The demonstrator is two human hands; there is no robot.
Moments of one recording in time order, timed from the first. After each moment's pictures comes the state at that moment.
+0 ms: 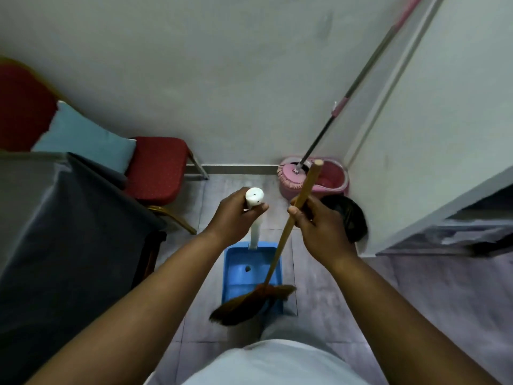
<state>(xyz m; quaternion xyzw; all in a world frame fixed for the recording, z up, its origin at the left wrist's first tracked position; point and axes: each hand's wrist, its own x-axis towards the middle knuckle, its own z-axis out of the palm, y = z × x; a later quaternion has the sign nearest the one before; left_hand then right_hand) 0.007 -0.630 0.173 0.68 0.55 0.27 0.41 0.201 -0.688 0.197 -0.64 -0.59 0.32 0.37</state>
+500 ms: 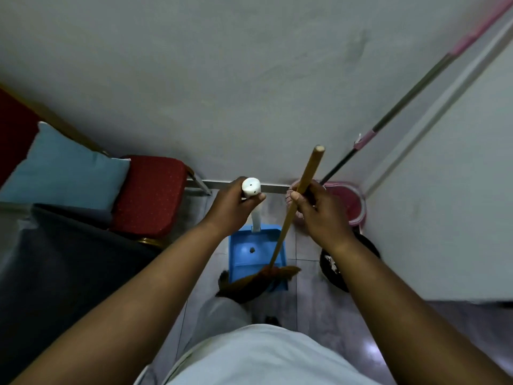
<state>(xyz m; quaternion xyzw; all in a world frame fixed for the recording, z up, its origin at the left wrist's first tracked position) 0.034 -0.382 0.170 0.64 0.58 0.30 0.41 0.238 -0.417 0.194 -0.63 -0.60 0.36 0.35</state>
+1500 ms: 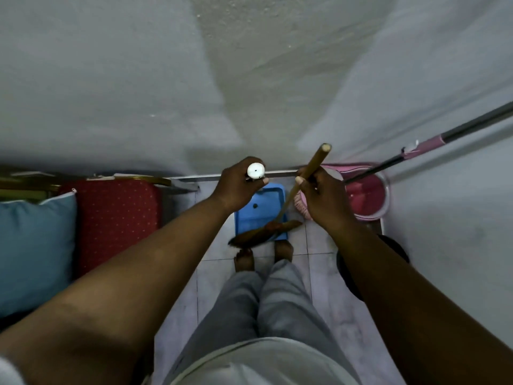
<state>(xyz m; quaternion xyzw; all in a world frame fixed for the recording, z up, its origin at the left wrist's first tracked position) 0.046 -0.031 0.010 0.64 0.58 0.21 0.47 0.242 -0.094 0.043 -0.74 -0.51 0.38 0.25</state>
